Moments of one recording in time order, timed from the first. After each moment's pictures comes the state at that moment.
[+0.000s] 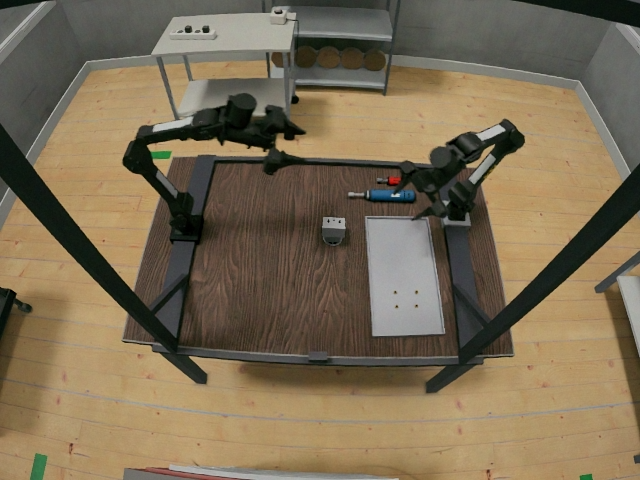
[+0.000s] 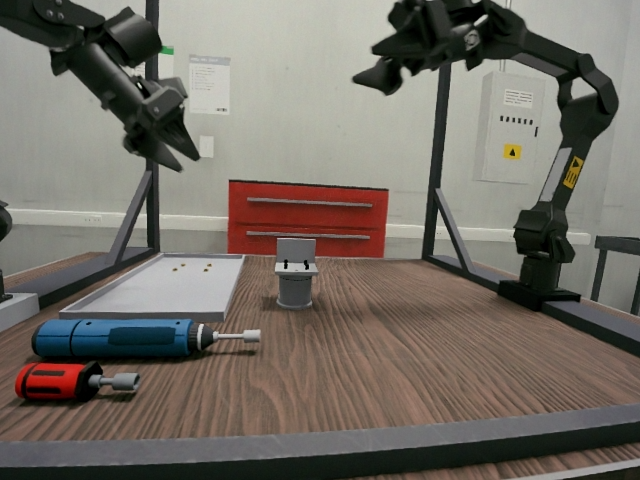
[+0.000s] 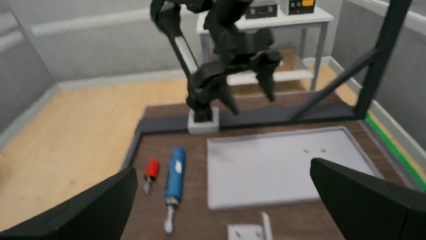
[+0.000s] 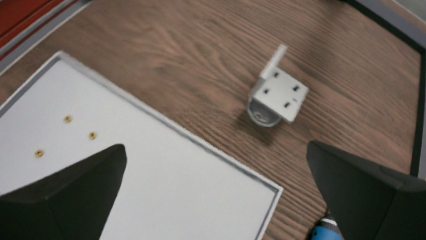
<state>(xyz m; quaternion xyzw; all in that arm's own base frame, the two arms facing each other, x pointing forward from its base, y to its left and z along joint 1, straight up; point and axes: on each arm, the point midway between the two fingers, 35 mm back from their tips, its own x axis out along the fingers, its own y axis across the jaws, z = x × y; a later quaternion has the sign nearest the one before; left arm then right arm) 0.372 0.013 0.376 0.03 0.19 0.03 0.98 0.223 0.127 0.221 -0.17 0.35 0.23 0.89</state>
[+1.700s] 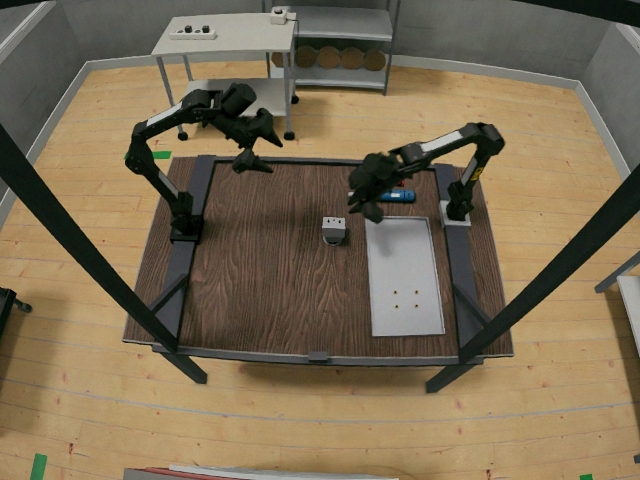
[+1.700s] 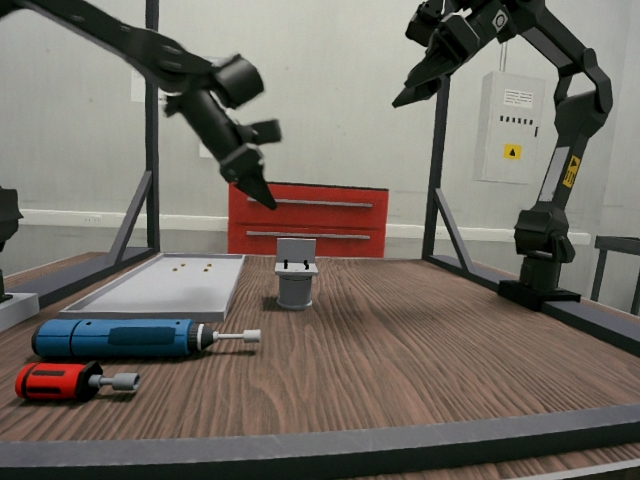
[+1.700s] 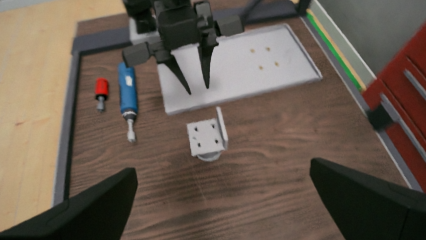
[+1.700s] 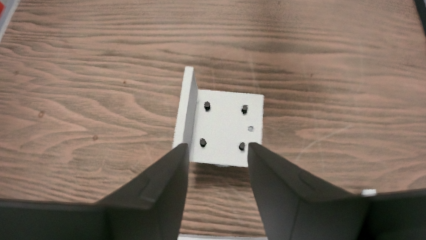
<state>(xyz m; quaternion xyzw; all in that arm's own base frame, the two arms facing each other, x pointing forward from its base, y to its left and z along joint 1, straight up) 0.310 0.006 0.352 0.04 0.37 -0.08 0.92 0.369 0.104 0.161 0.01 0.44 0.06 0.90</state>
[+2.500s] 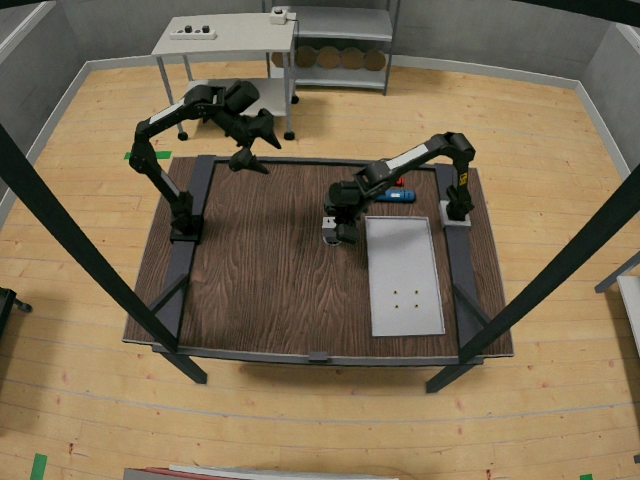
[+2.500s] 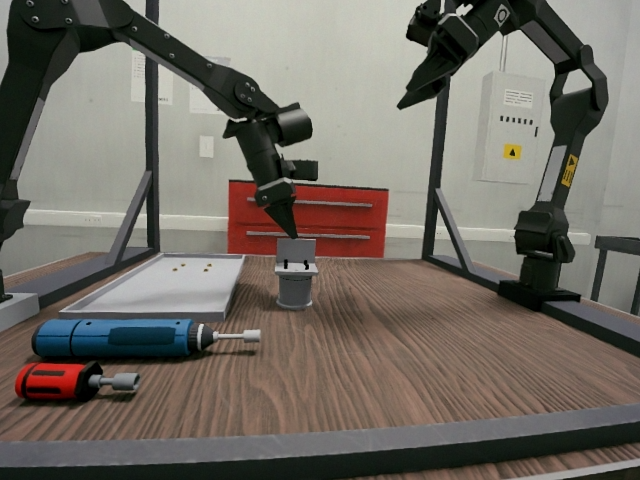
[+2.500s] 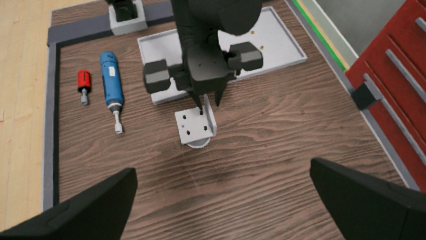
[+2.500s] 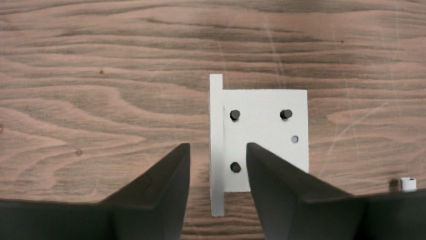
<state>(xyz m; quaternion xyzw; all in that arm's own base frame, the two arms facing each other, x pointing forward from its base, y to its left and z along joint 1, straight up) 0.305 0.005 0.350 0.05 0.40 -0.12 0.91 0.412 0.137 0.114 0.00 0.54 -0.01 0.84</state>
